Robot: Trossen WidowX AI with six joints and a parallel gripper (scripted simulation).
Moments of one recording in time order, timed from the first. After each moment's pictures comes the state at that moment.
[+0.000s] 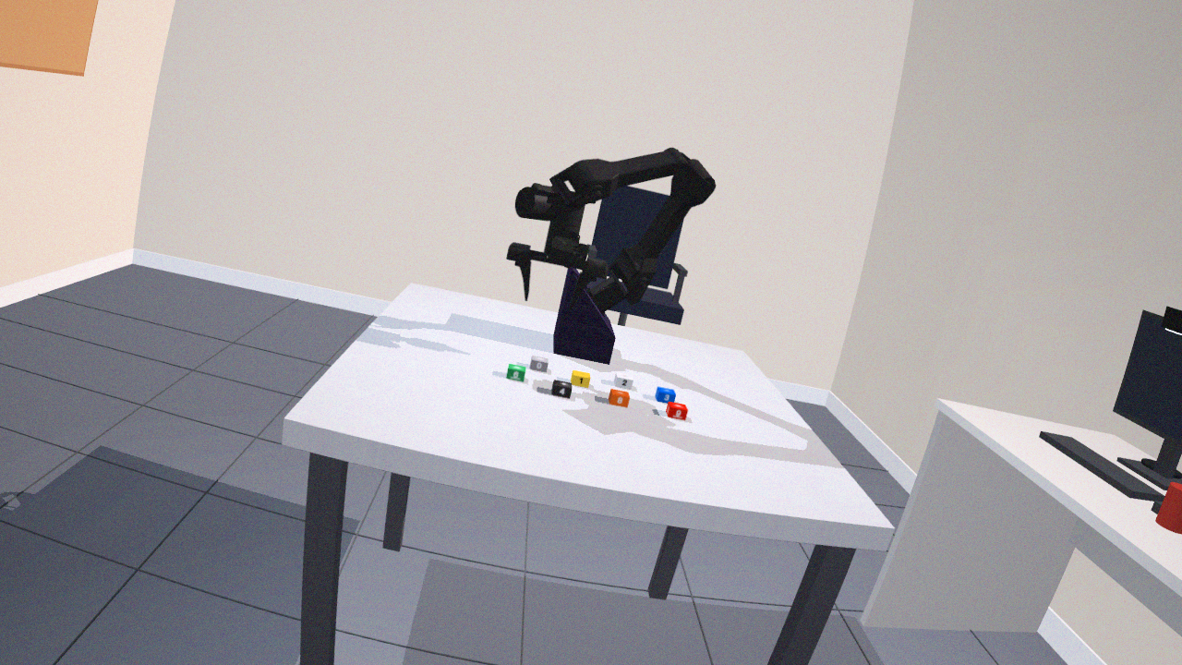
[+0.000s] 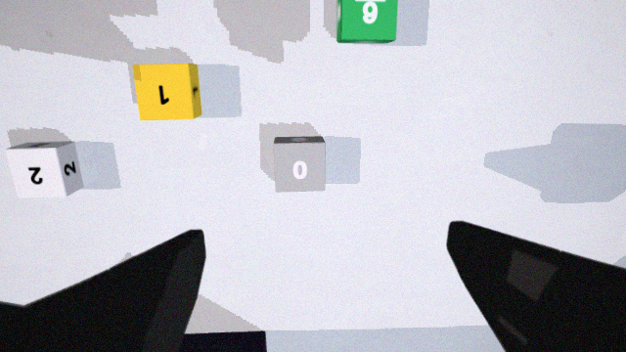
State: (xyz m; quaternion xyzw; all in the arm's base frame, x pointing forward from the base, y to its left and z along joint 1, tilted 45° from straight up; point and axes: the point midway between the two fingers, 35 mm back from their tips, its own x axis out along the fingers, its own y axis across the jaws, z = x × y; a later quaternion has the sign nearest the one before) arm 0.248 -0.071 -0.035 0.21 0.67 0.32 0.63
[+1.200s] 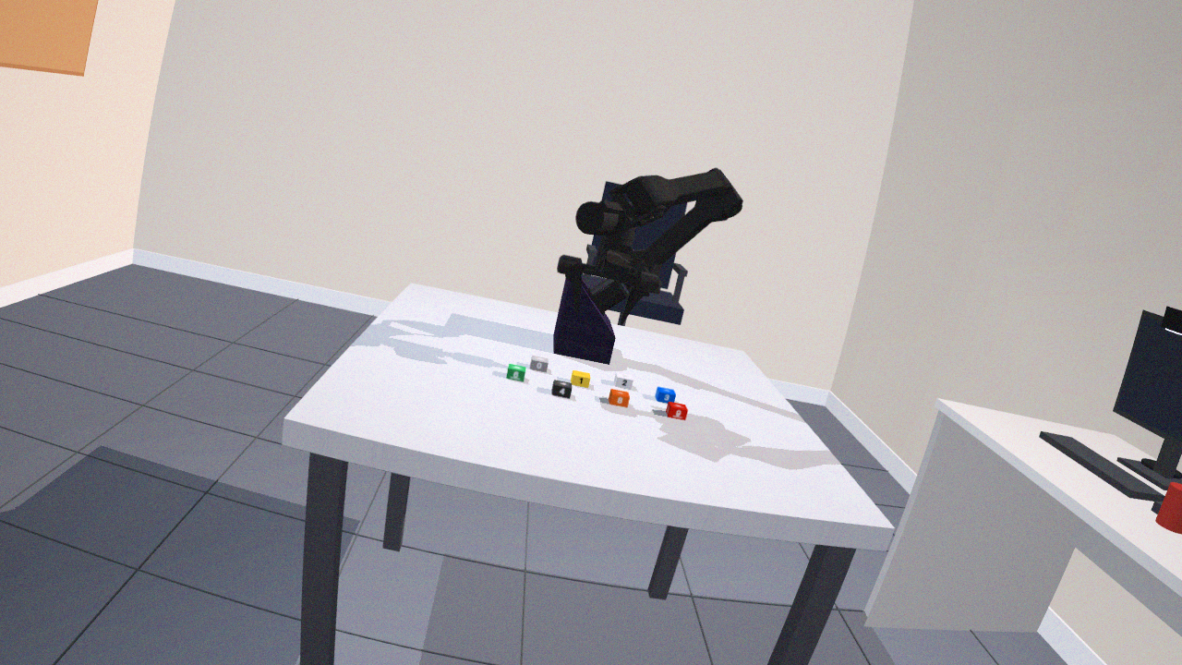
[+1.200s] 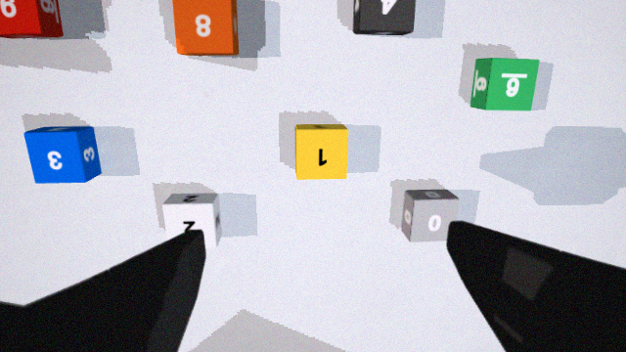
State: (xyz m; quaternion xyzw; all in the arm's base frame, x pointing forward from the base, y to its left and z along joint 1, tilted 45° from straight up) arm 0.275 0.003 0.032 0.20 0.67 0.33 0.63
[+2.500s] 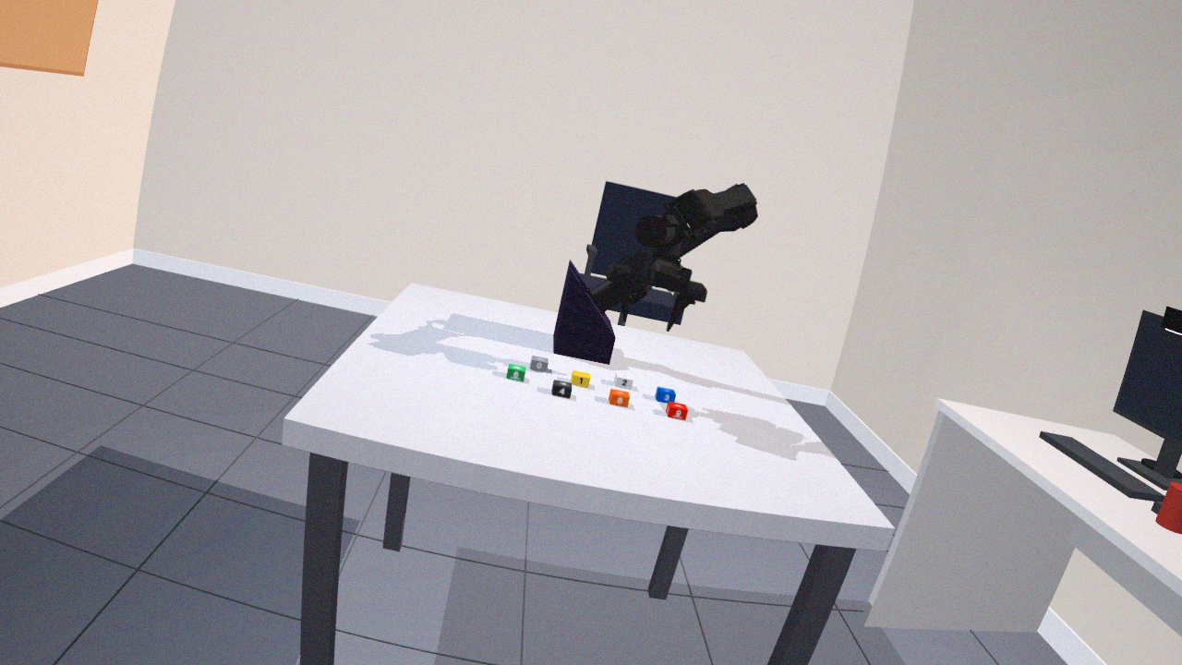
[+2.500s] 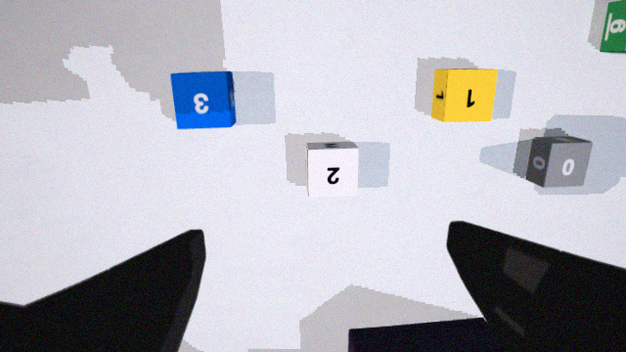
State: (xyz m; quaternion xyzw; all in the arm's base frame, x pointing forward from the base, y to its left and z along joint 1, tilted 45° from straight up) arm 0.230 0.063 0.097 0.21 0.68 0.32 0.63
